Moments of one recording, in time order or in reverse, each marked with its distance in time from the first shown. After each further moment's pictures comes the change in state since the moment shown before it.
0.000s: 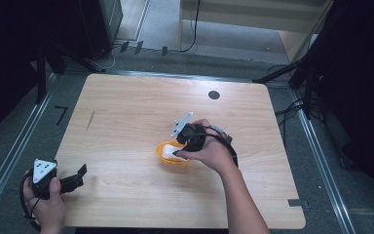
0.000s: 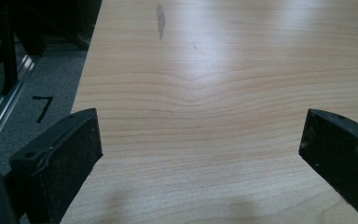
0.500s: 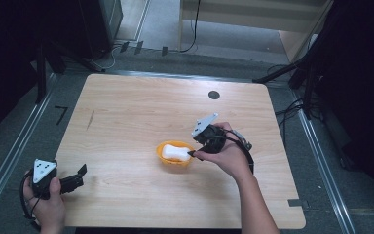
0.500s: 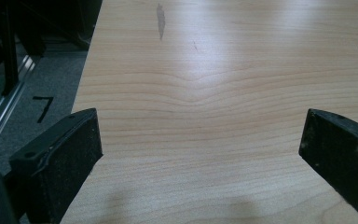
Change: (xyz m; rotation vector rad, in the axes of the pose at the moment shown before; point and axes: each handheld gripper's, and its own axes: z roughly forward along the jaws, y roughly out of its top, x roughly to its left) left arm 0.000 0.000 0.000 0.002 0.004 0.006; right arm -0.002 -0.045 -0.029 -0.048 -0.047 0.137
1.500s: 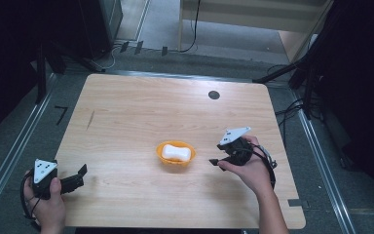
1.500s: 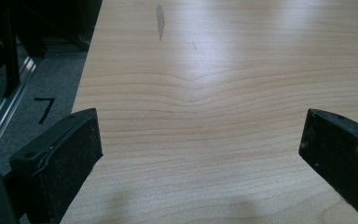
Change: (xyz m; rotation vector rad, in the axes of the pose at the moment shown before) left arm -0.001 0.000 0.000 0.000 0.005 0.009; right arm 0.001 -0.078 -0.026 -0.060 -0.063 0.173
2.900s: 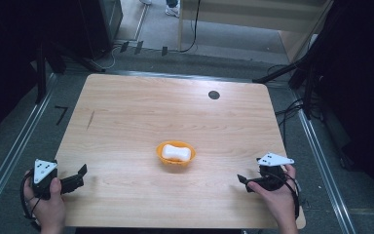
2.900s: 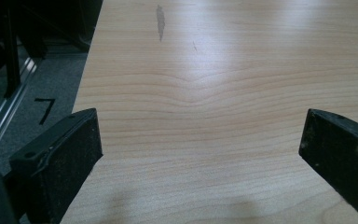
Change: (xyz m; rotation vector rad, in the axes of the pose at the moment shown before) left arm 0.000 0.000 0.000 -0.003 0.000 0.001; right arm 0.008 -0.114 -0.036 -0.153 -0.260 0.295
